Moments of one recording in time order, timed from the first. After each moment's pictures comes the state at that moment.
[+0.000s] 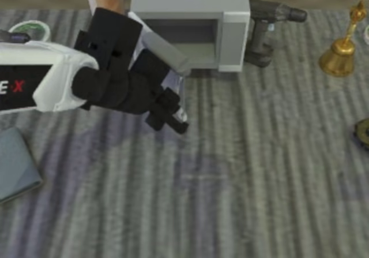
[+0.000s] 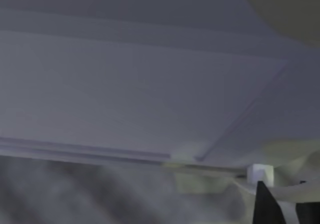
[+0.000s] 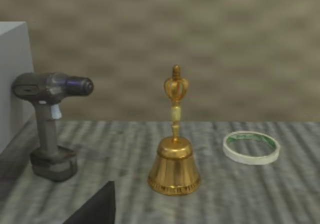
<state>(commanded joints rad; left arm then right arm) -0.48 1.80 1.07 -0.17 0.27 0.29 0.00 0.00 0.00 0.00 0.00 0.00</state>
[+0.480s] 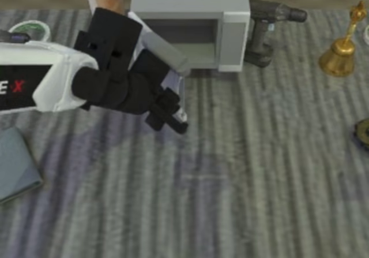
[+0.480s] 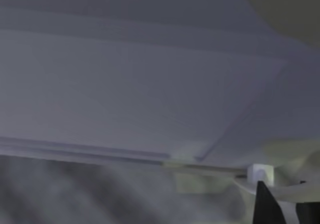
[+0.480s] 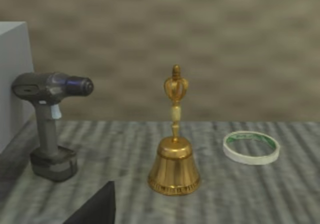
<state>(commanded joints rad) -0.49 1.80 1.07 -0.17 0.28 0.28 0.00 0.00 0.00 0.00 0.00 0.00</state>
